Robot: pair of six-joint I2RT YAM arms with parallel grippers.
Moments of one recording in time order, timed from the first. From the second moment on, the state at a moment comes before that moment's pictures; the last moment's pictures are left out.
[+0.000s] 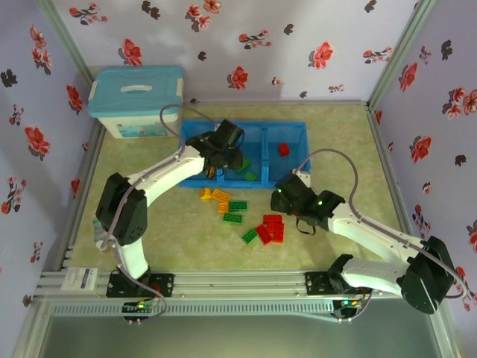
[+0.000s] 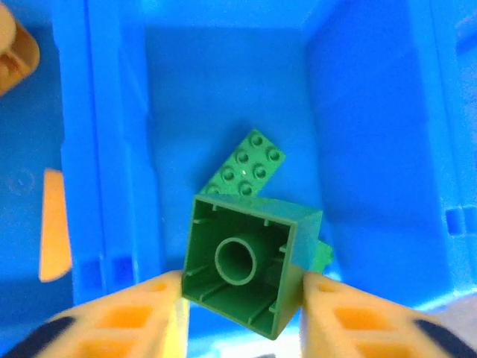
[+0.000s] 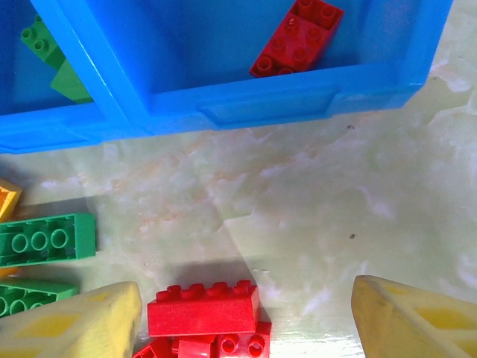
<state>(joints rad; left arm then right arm) -0.72 1.85 1.57 -0.70 -0.13 -0.57 0.79 1.10 0.75 -0.69 0.29 0.82</state>
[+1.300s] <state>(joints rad) -0.72 1.32 1.08 -0.68 -0.16 -0.58 0.88 1.51 0.78 -0.57 0.19 0.90</state>
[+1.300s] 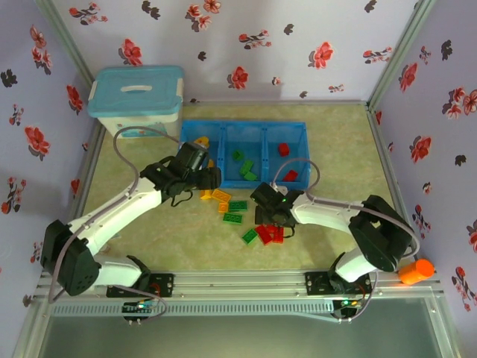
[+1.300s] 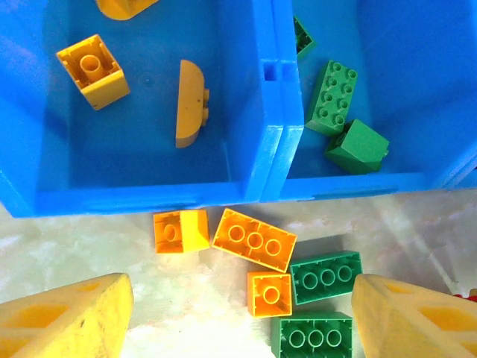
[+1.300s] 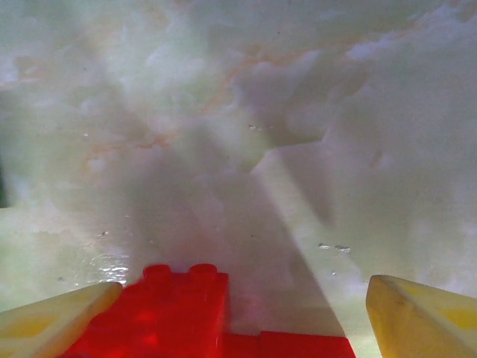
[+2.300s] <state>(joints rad) -0.87 1.18 0.72 -0.61 -0.19 -0.69 0.70 1.45 1.15 -0.79 0.29 0.71</state>
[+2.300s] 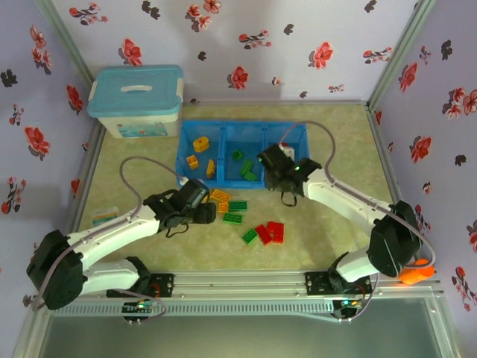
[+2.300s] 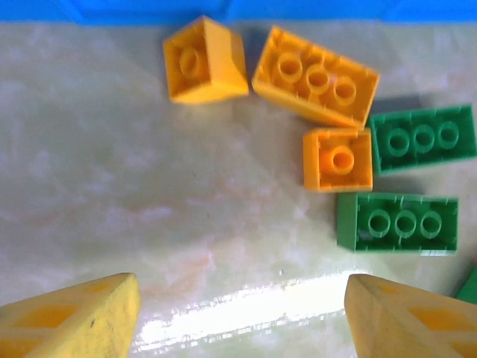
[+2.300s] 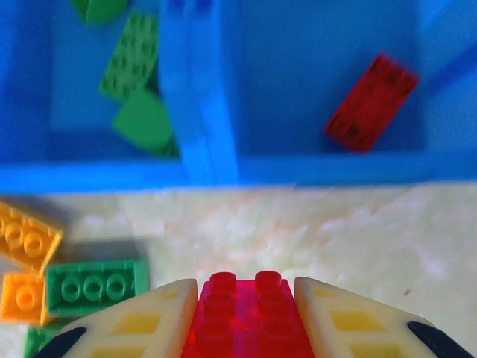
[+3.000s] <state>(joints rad) -1.05 1.22 0.60 -0.48 -0.26 -0.83 0.49 1.79 1.58 -0.91 0.23 0.54</state>
